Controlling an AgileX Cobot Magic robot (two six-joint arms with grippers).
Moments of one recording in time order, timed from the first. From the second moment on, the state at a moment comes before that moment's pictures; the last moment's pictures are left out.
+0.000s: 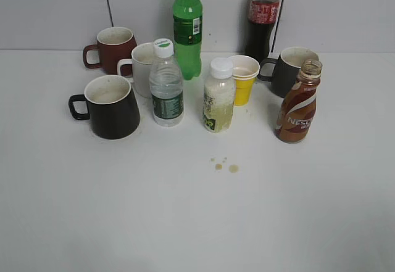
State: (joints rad) left arm -0.05 -0.01 -0.54 -0.06 1.05 0.01; right arm 0.05 -0.01 -0.51 0.02 1.04 -0.06
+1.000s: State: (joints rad) left arm -0.05 -0.01 -0.54 -0.06 1.05 0.01; right arm 0.05 -0.01 -0.51 0.02 1.04 -0.06
